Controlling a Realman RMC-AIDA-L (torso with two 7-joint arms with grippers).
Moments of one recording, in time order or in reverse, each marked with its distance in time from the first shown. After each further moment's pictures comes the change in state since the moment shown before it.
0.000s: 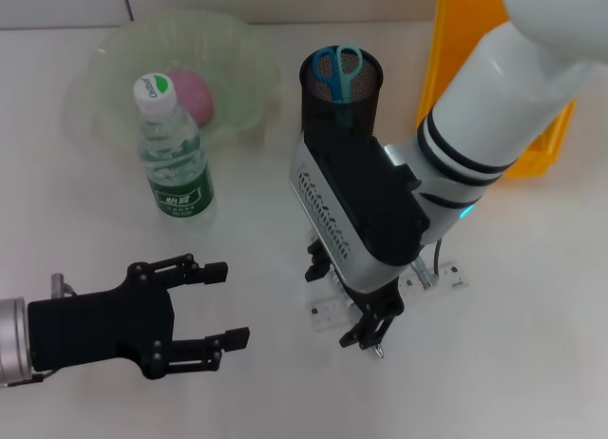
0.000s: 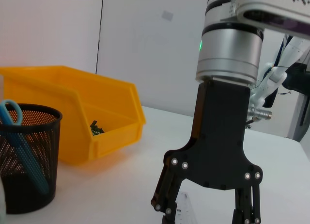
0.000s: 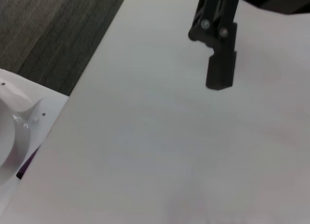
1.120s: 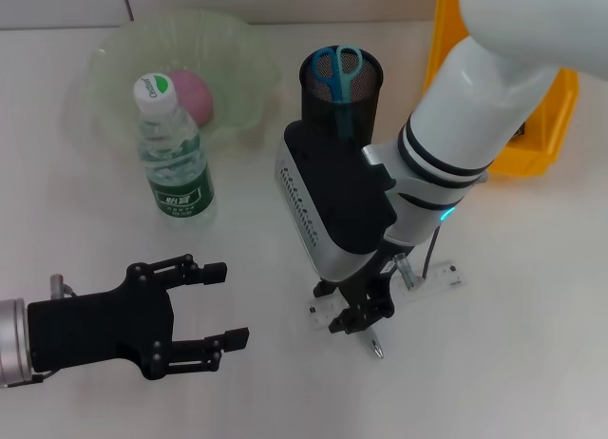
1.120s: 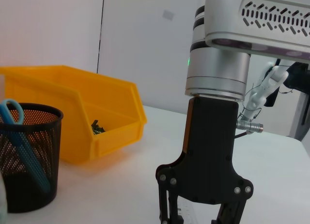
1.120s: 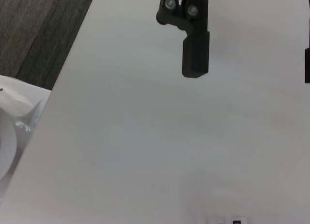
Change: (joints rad) left arm 0.003 -0.001 -0.001 -0.001 0.000 -0.003 0.007; right arm 0.091 0.000 -0.056 0.167 0.050 0.077 0.085
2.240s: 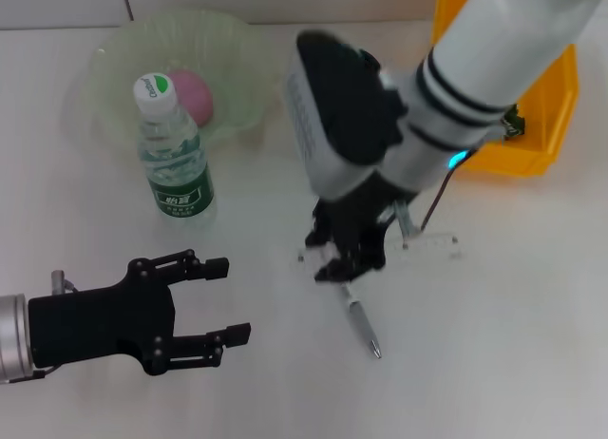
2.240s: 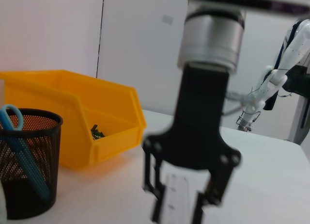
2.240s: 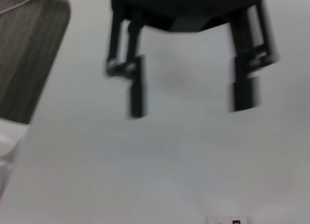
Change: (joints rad) left arm -0.006 0.000 -0.002 0.000 -0.007 0.006 -0.004; right arm -0.005 -0.008 0.192 -0.114 -0.060 -0.105 0.102
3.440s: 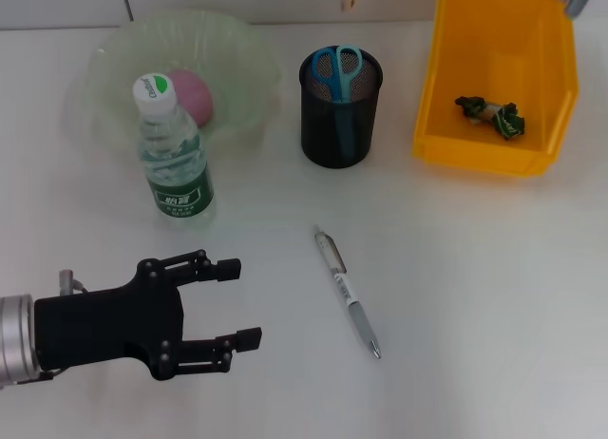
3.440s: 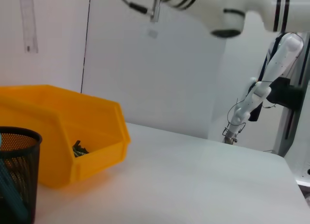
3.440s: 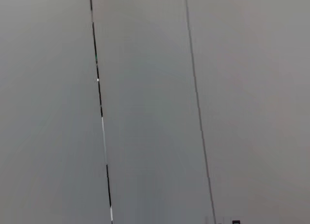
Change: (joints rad) left arm -0.006 -0.006 0.002 -0.002 -0.015 0.042 0.006; right arm -0.376 -0.003 0.486 0.055 1.101 0.416 -0.462
